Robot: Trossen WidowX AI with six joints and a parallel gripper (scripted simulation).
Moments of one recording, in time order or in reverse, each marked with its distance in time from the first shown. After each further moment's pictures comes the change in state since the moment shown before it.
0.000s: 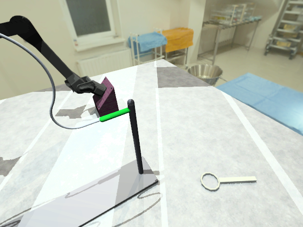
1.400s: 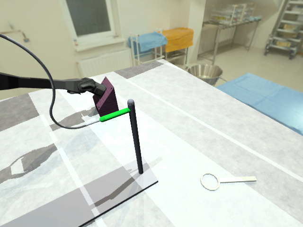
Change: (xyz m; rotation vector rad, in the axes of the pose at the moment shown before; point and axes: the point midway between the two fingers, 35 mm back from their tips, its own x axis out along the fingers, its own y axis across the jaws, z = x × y) arm -0.100 -0.160 -0.311 -0.913 1.177 1.145
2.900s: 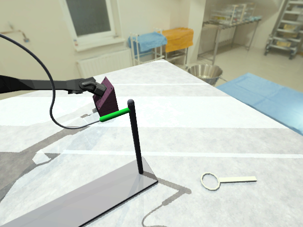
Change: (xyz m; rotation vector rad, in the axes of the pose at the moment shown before) arm 0.088 0.002 0.056 -0.029 -0.020 0.006
